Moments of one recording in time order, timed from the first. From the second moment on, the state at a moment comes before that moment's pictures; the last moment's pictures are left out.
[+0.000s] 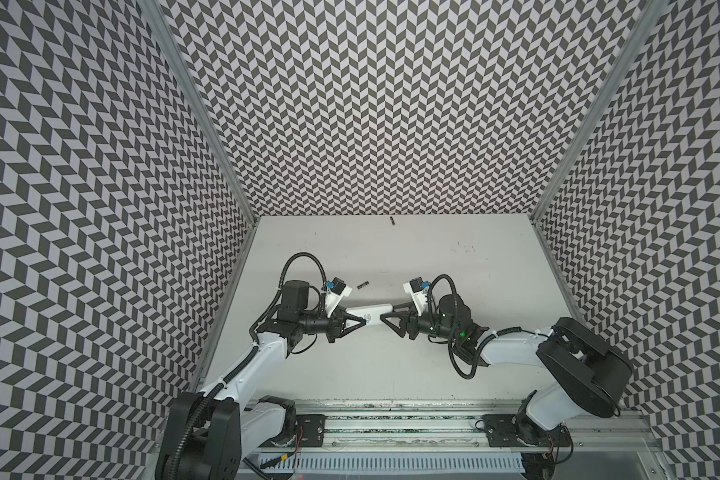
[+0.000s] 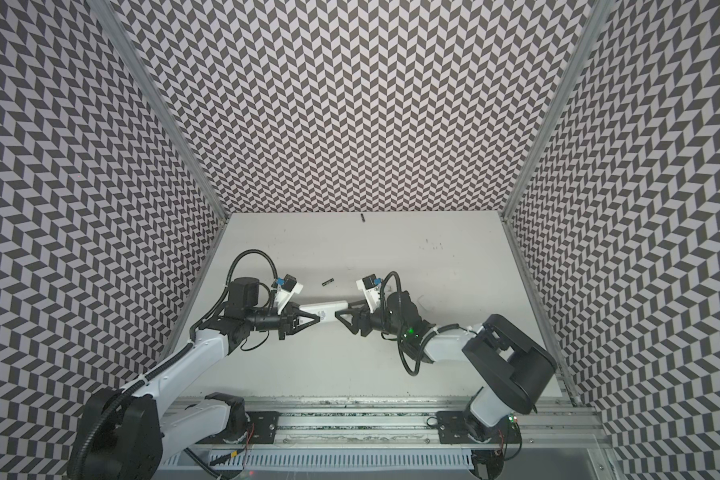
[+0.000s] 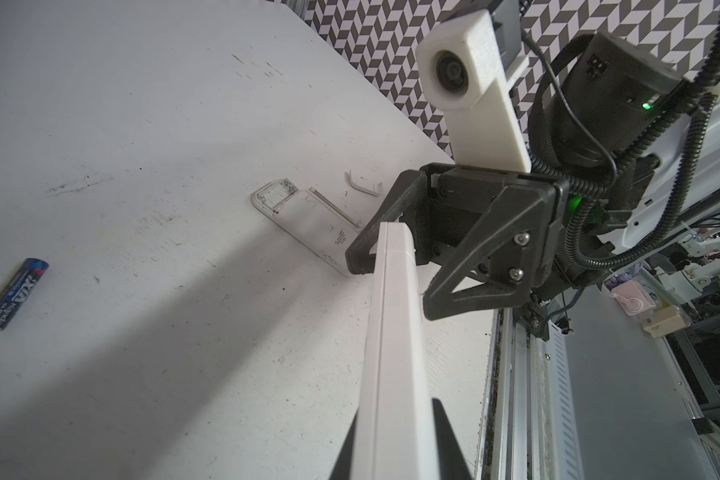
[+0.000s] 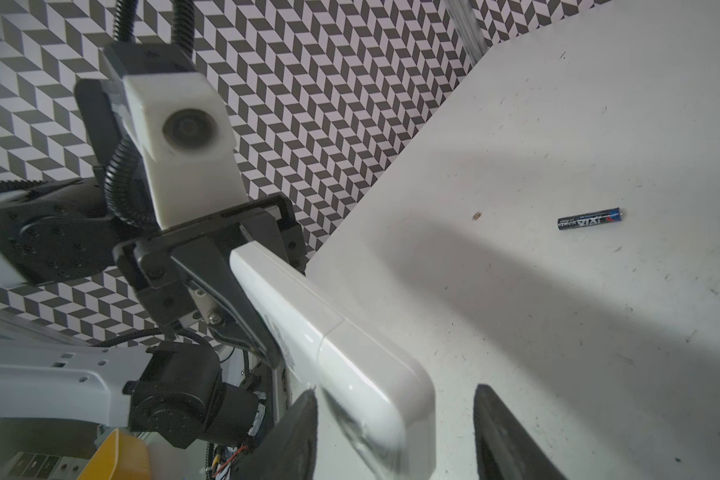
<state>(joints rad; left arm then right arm) -0.20 1.13 0.54 -0.14 1.05 0.13 0.77 1.58 0.55 0.82 -0.45 0.59</state>
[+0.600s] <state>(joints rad) -0.18 1.13 0.54 -0.16 1.08 0.14 0.75 1.64 0.56 0.91 -0.54 0.57</state>
